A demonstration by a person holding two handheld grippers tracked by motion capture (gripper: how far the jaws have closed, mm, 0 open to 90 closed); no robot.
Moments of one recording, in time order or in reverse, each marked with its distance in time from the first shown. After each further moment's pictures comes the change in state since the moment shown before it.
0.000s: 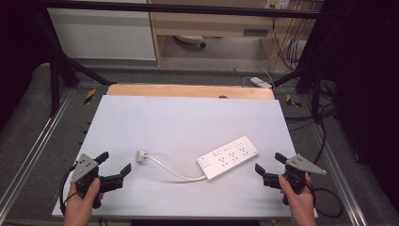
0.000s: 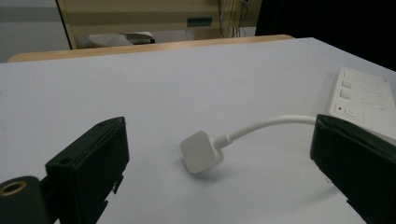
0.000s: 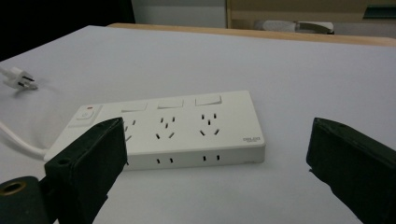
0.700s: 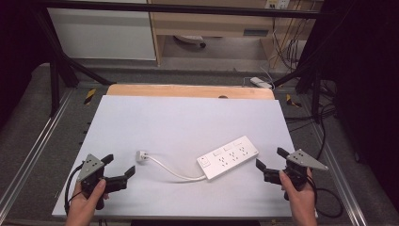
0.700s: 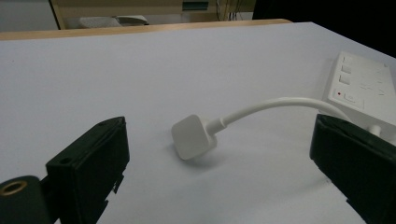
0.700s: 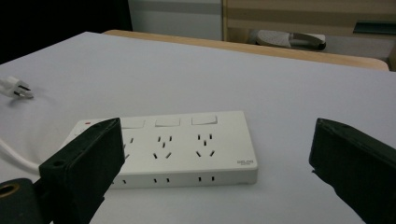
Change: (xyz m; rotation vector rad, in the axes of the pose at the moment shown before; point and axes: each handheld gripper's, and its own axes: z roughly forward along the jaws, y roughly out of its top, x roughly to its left) left arm -0.002 -0.007 0.009 0.055 -0.013 -0.014; right arm 0.003 0.020 0.000 -0.012 -0.021 -0.035
